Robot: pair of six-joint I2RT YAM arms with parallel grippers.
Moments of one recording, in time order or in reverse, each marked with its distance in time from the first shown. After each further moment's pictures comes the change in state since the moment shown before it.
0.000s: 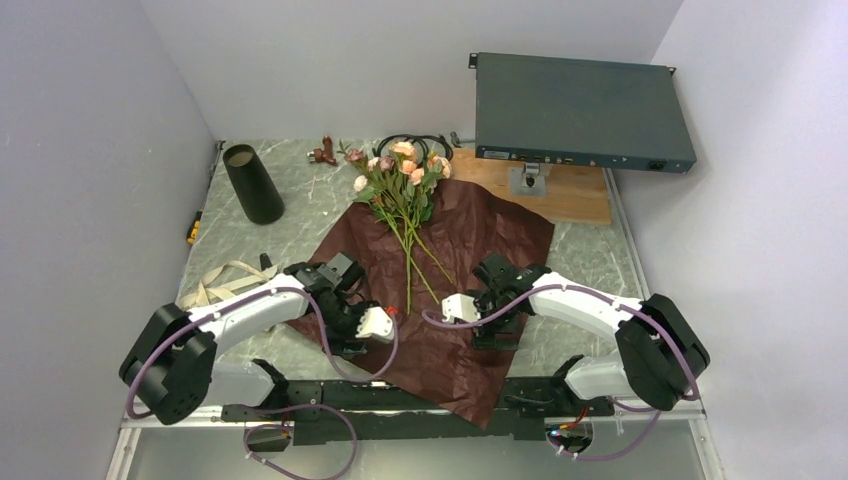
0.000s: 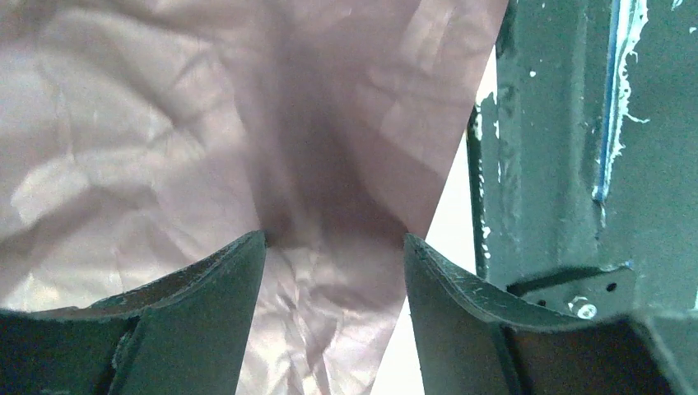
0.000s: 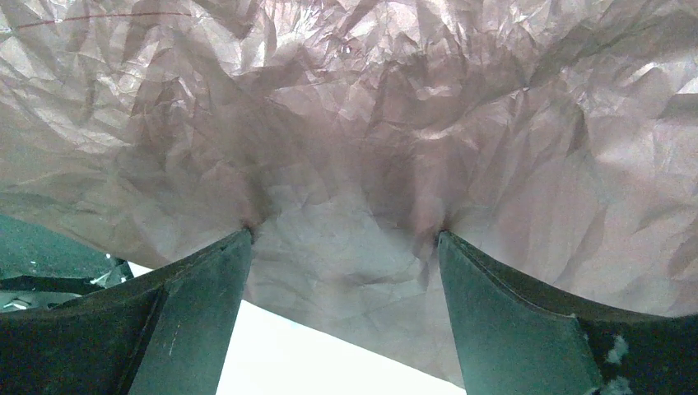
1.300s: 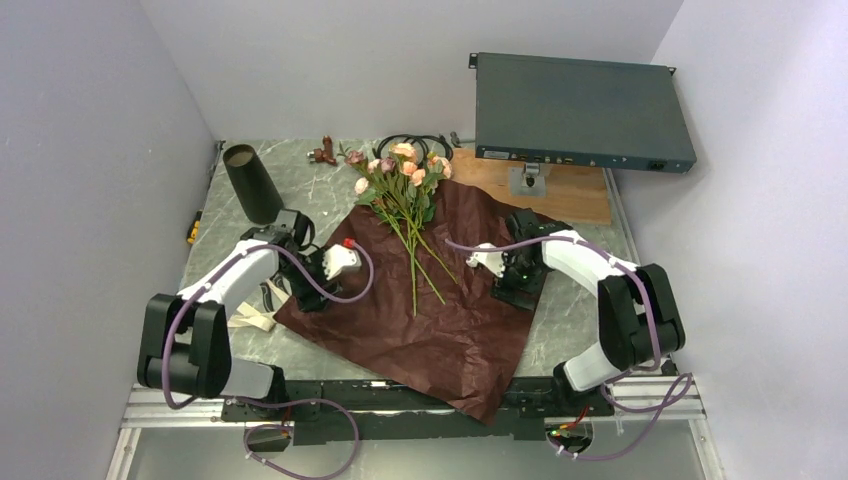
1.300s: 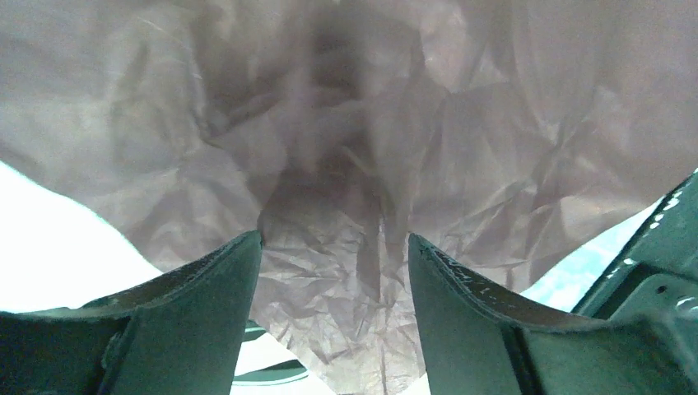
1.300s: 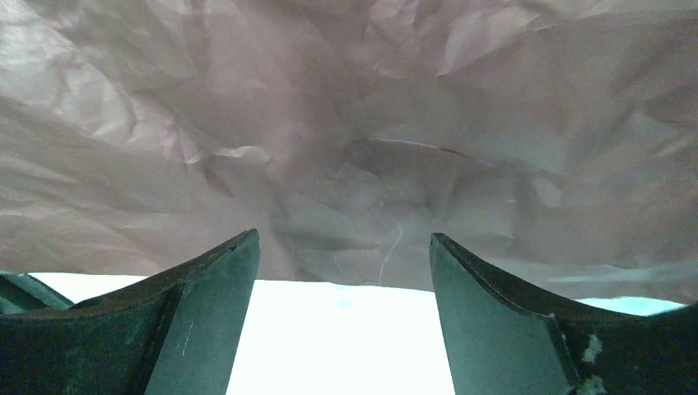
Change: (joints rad) left arm 0.497 0.097 0.148 -0.035 -0.107 -0.017; right arm -0.375 0.211 0.226 -0.090 0.110 -0.050
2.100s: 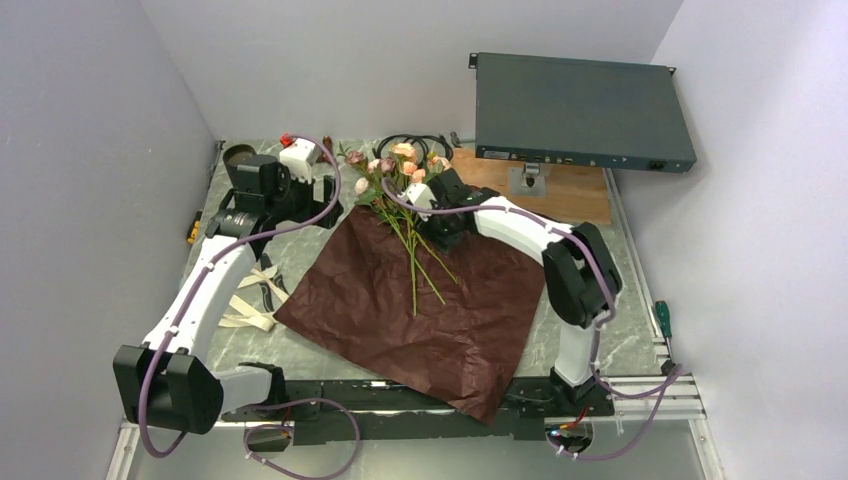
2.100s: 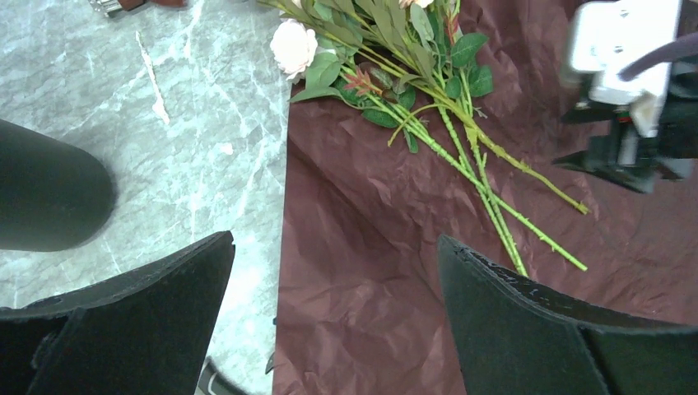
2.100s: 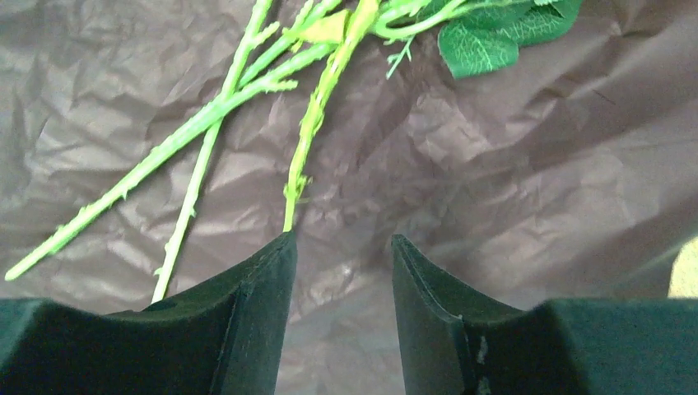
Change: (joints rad) left arm 0.031 -0.177 0.271 0.392 -0.110 -0.980; right arm 0.308 0.315 0.504 0.249 0.044 0.558
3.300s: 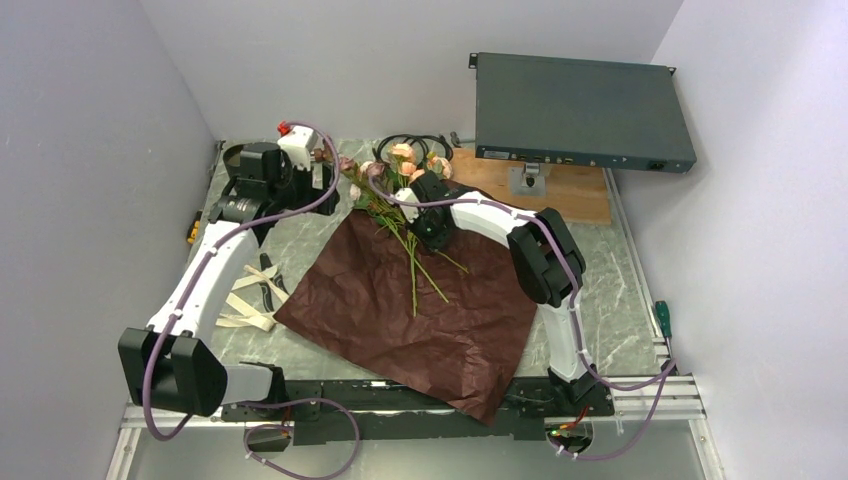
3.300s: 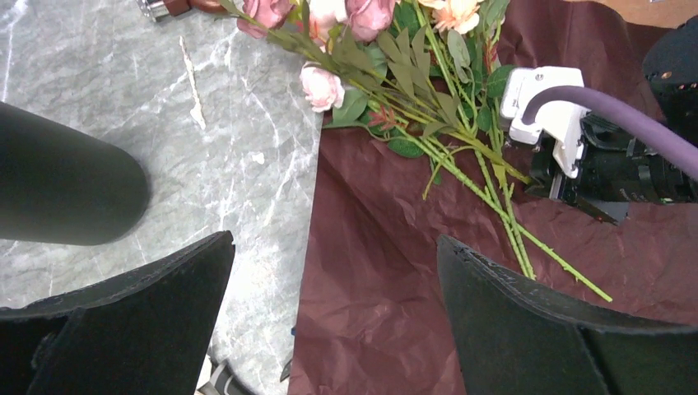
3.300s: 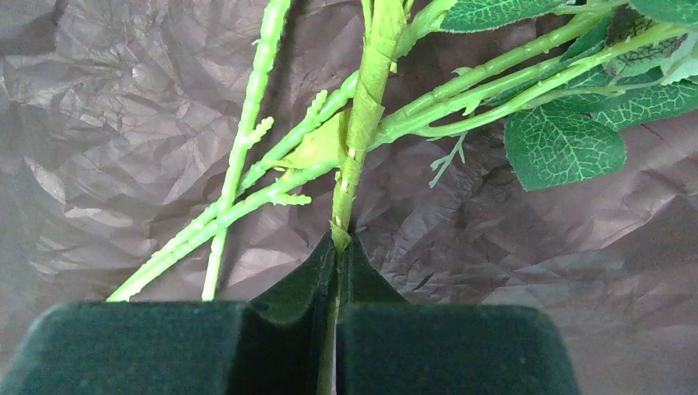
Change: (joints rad) left arm 0.000 0.068 0.074 -0.012 -0.087 -0.032; right arm 0.018 0.277 0.206 -0.047 -0.051 0.108
